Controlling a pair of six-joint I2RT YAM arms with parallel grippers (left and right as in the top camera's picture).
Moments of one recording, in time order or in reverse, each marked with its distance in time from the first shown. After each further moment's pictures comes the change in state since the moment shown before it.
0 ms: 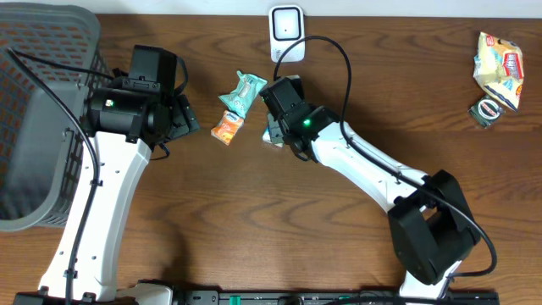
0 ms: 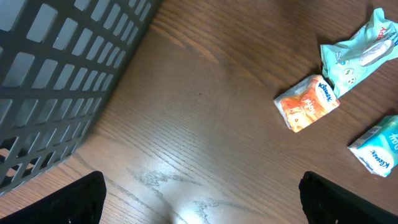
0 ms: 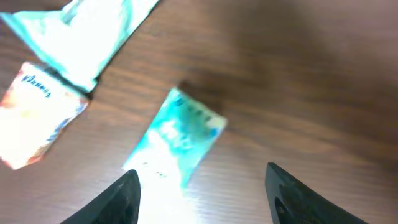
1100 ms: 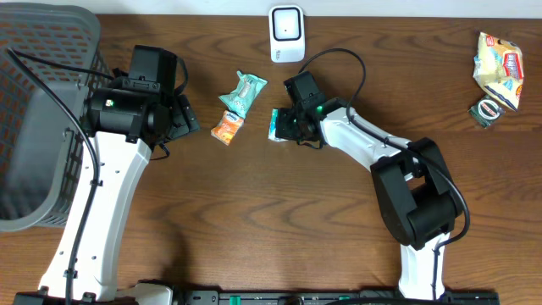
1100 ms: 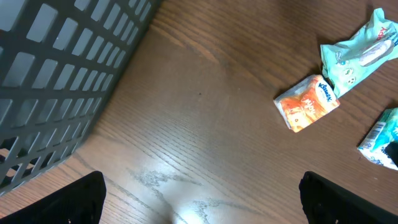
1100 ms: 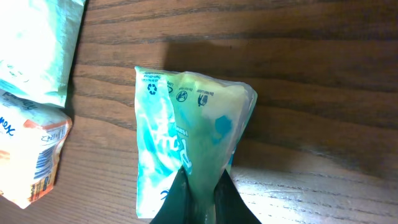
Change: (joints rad) left arm 0.000 0.000 0.000 0.000 0.000 0.000; right arm -0.153 0.190 0.006 0.111 -0.400 0.180
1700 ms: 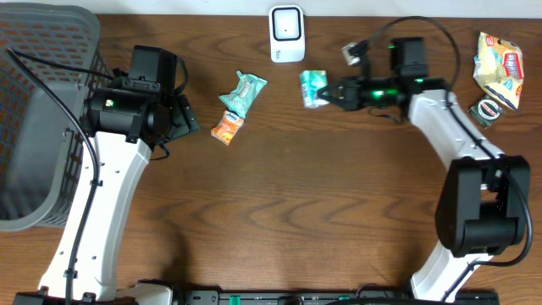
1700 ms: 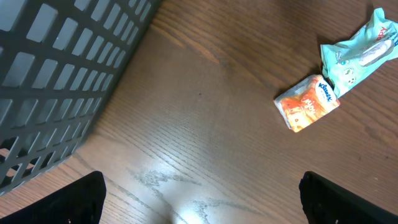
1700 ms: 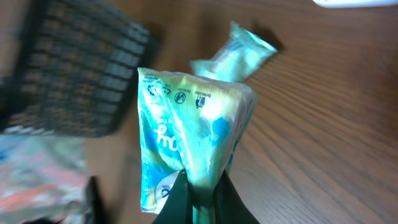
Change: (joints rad) left arm 0.000 0.000 0.000 0.000 0.000 0.000; right arm -0.452 -0.175 -0.017 0.001 -0.928 -0.608
